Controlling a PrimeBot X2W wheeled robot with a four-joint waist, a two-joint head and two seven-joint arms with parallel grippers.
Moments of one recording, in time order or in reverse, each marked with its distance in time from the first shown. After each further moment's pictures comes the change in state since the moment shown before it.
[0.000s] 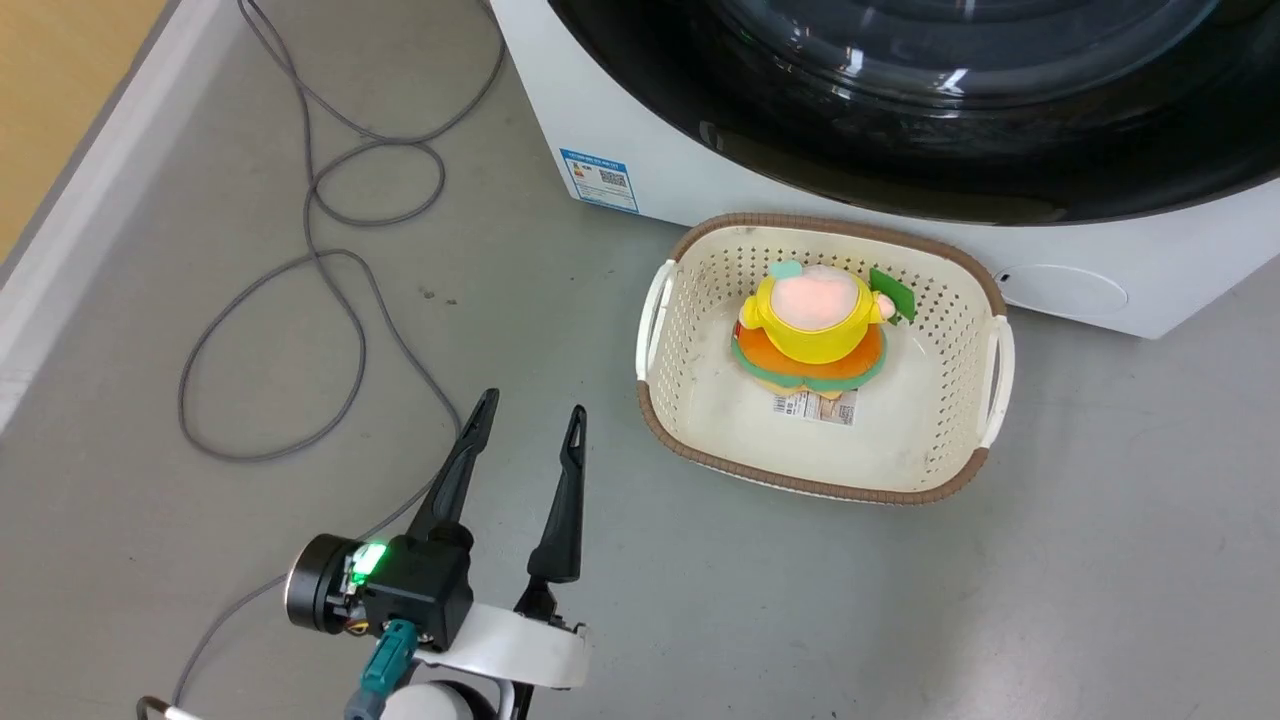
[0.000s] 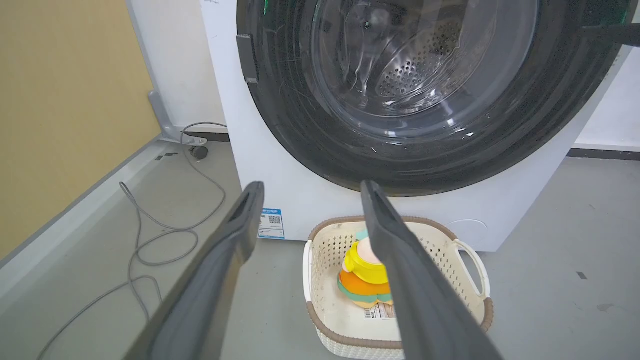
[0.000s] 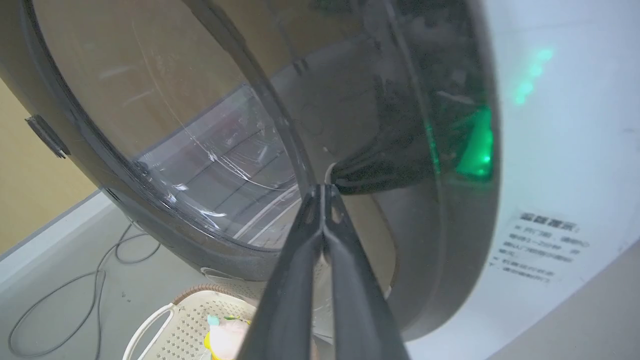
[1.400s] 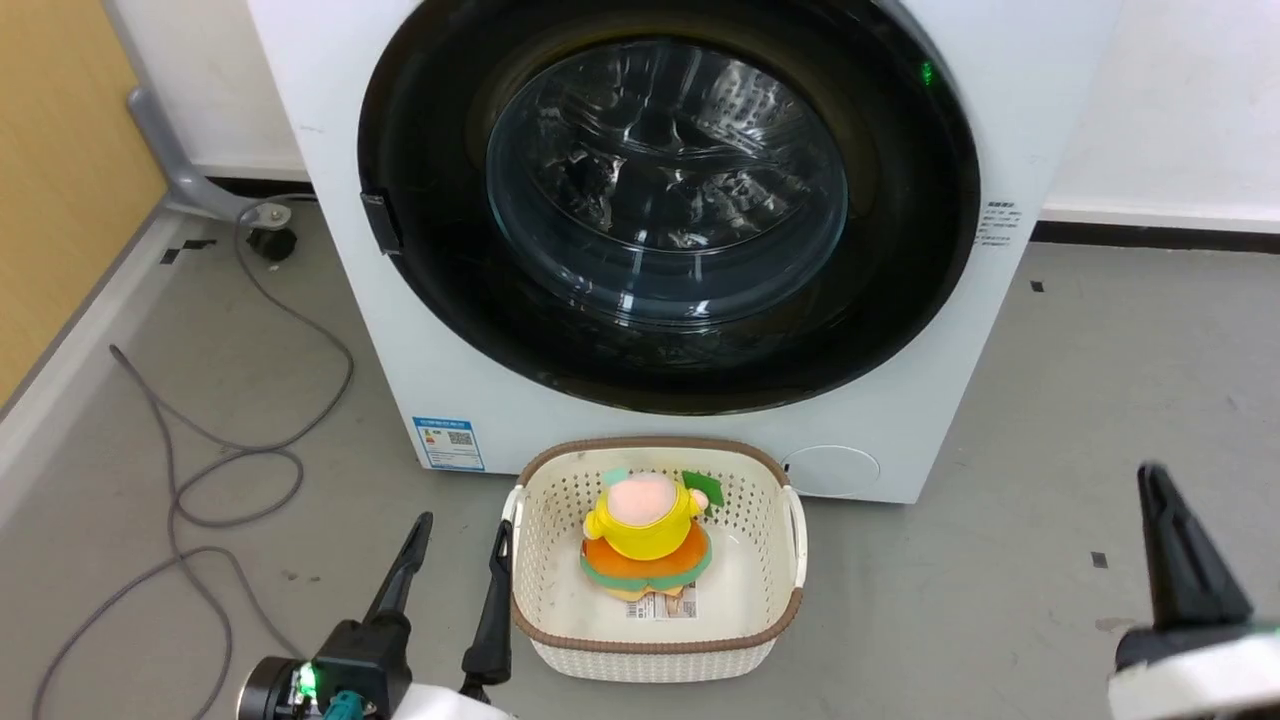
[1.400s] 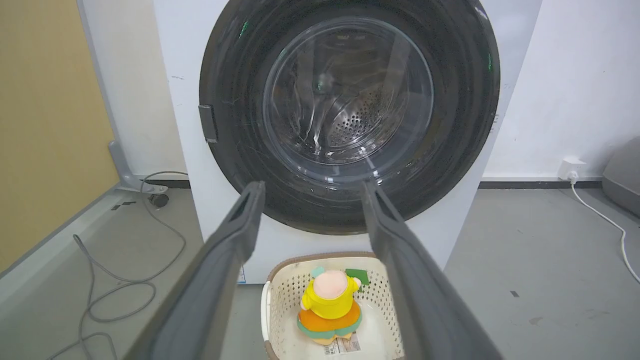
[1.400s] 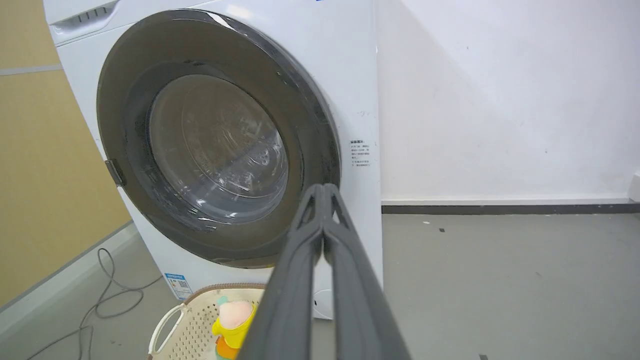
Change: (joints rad) left arm 0.139 0.019 0.109 0.104 -0.027 -0.035 0.000; right arm 0.904 0.276 -0.205 -0.621 -0.179 -0.010 -0.196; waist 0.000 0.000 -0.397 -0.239
